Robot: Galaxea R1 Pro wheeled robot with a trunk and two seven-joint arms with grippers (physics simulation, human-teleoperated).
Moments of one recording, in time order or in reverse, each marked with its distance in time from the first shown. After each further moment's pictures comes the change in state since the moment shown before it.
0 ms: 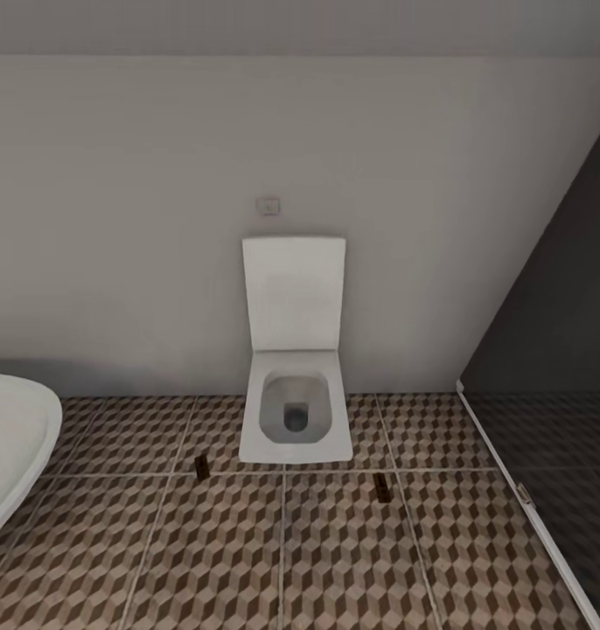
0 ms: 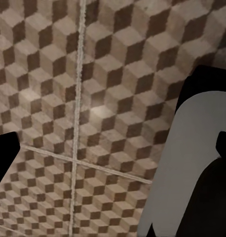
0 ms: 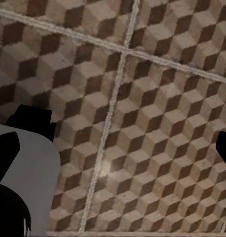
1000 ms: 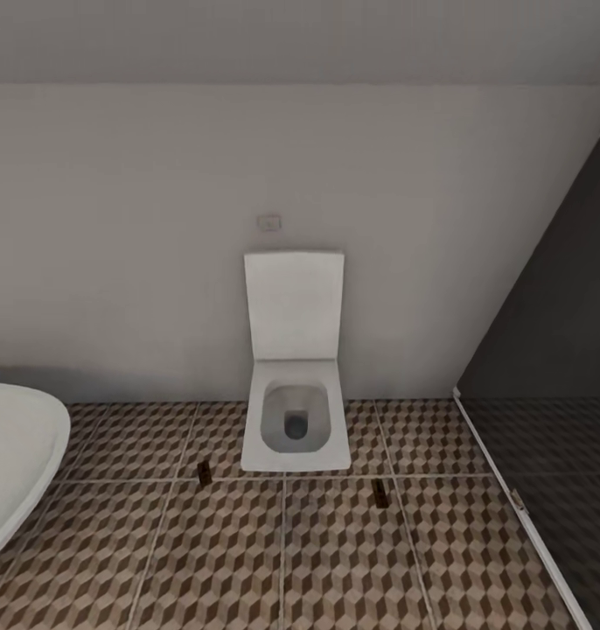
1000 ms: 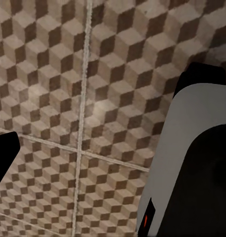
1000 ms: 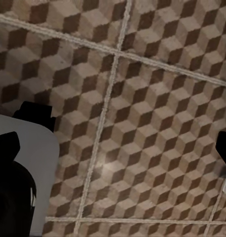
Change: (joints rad) left arm 0.000 -0.003 0.000 0.000 0.004 0.000 -0.003; right arm 0.000 -0.002 -0.002 0.001 -0.002 0.000 0.002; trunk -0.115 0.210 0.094
